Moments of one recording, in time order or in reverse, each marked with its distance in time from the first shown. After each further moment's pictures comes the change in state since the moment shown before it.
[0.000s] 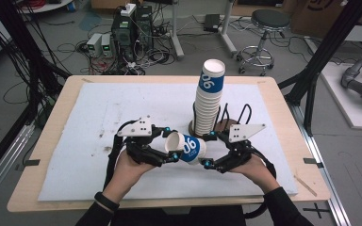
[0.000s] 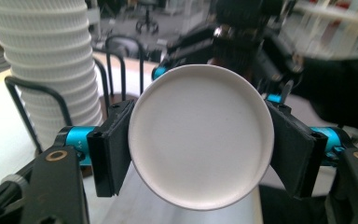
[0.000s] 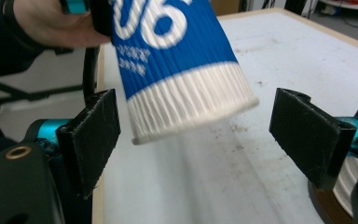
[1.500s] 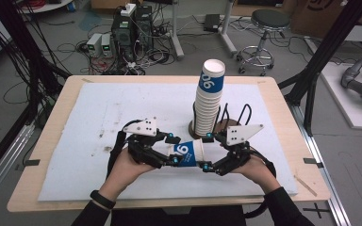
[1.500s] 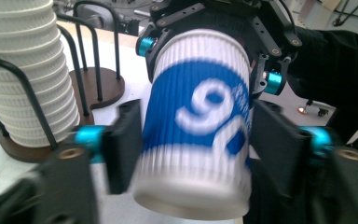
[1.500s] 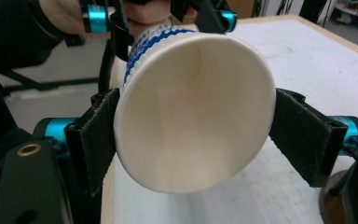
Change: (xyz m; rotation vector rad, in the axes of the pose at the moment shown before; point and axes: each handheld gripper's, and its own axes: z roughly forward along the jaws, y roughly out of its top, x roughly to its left) left arm 0.001 0.003 0.005 0.147 -0.099 0.005; right arm 0.008 0.009 0.002 0.027 0.047 -0.081
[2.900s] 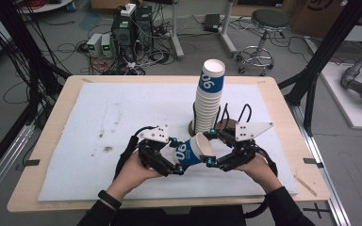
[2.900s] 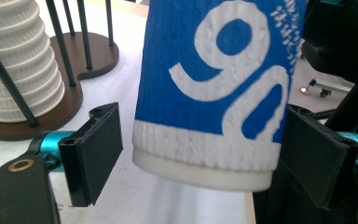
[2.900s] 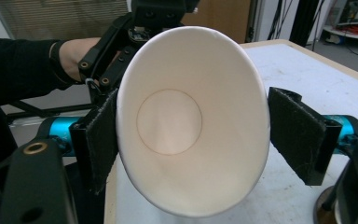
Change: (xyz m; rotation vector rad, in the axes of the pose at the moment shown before) left arm 0.006 -0.019 0.033 0.109 0.003 -0.028; right arm -0.002 0.002 -0.013 -0.110 -0.004 0.045
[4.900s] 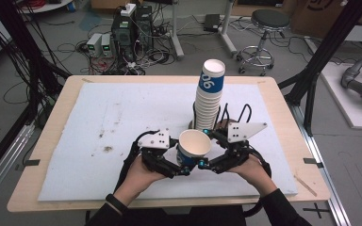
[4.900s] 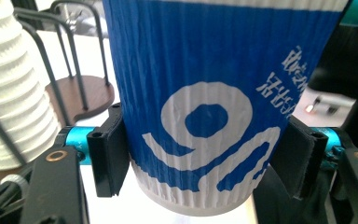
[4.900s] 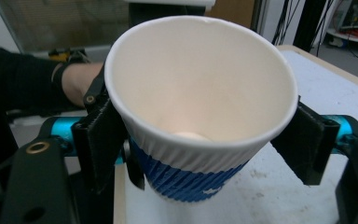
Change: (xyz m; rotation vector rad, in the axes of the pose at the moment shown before) left arm -0.013 -0.002 0.007 -0.168 -0.003 0.077; right arm 0.015 0.017 0.015 -0.013 0.005 -0.005
